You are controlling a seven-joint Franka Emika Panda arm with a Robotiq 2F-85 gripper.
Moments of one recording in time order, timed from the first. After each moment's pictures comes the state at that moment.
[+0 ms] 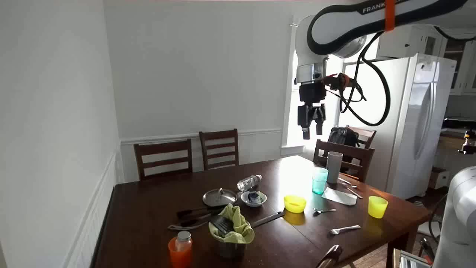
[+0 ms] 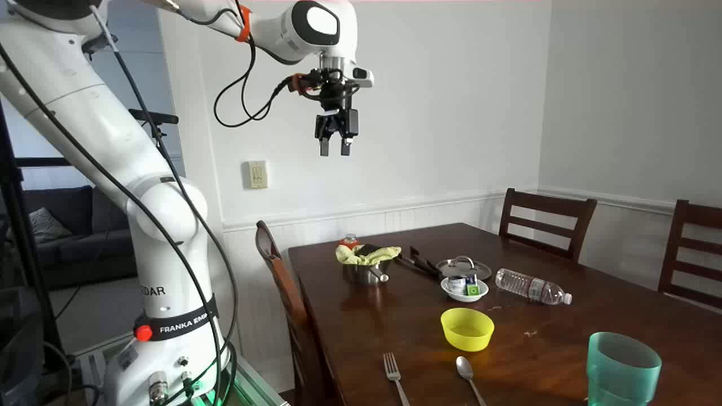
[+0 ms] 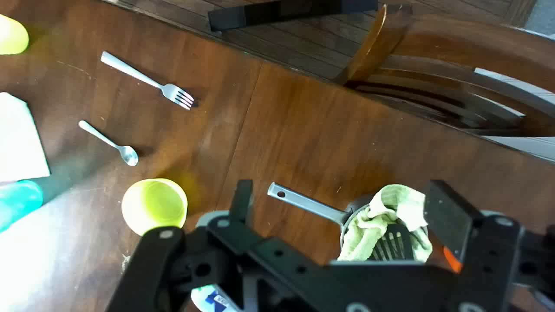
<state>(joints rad) -0.09 -0.51 -0.06 -2.22 -0.05 1.60 0.01</state>
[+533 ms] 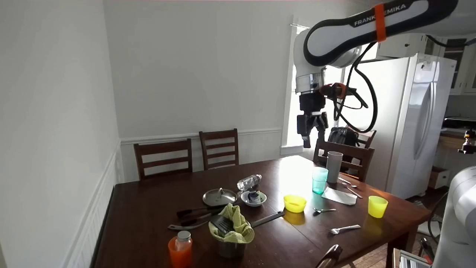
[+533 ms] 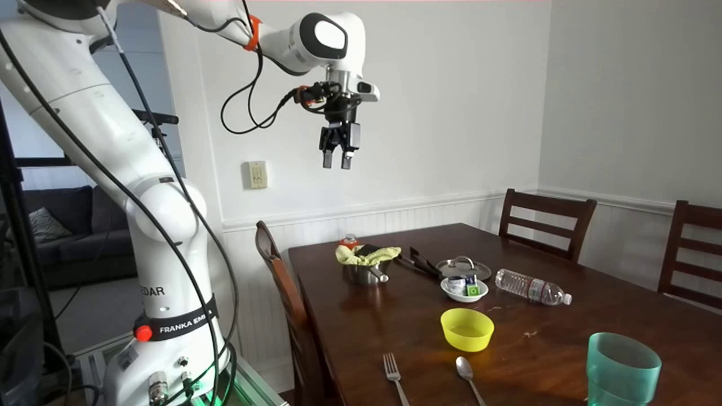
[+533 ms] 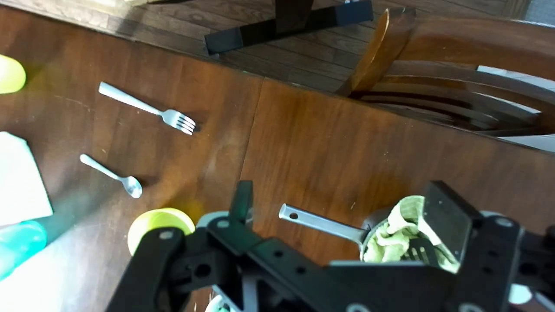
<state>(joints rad) -0.11 -0.48 -0.07 -2.26 -0.05 1.61 0.07</state>
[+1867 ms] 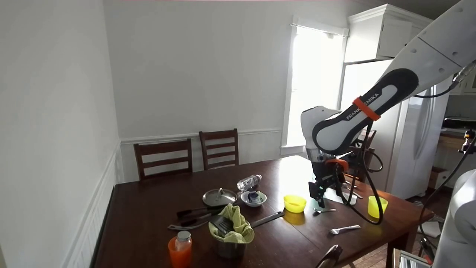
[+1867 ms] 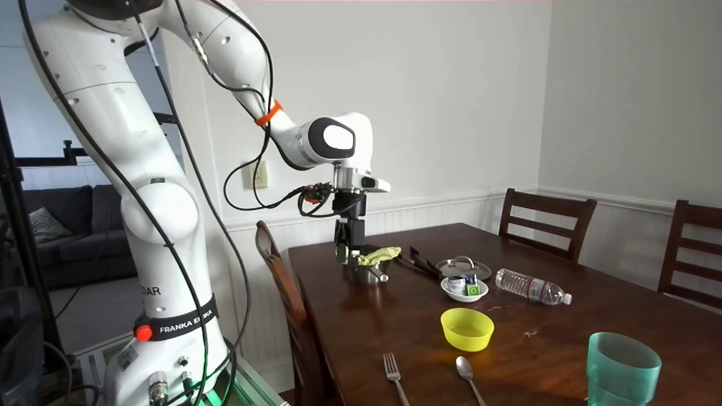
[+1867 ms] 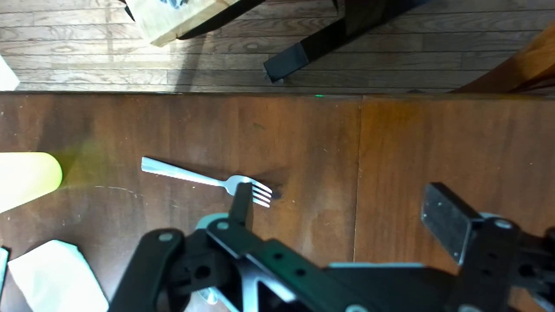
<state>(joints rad) -0.22 -0.31 -0.12 -2.69 -0.30 2.16 0.34</state>
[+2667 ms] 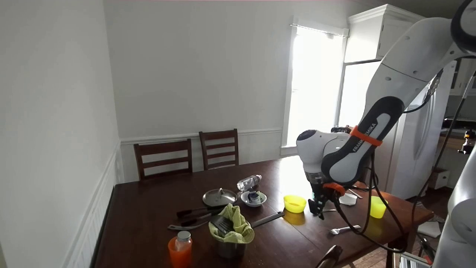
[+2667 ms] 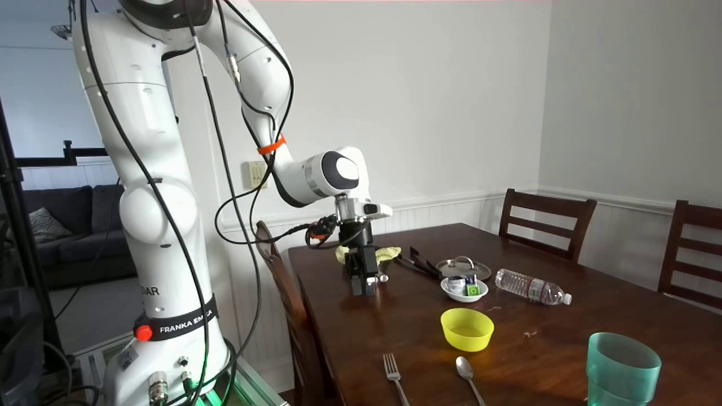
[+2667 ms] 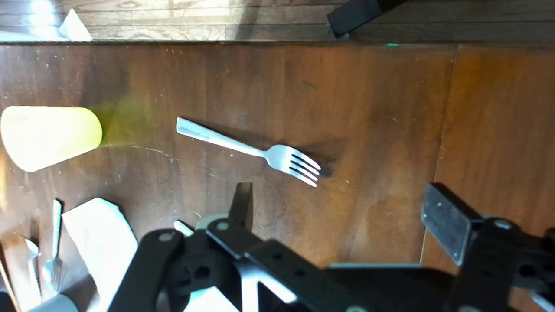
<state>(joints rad) -0.26 -0.11 -0.11 -2.73 -0.69 2.42 0.65</state>
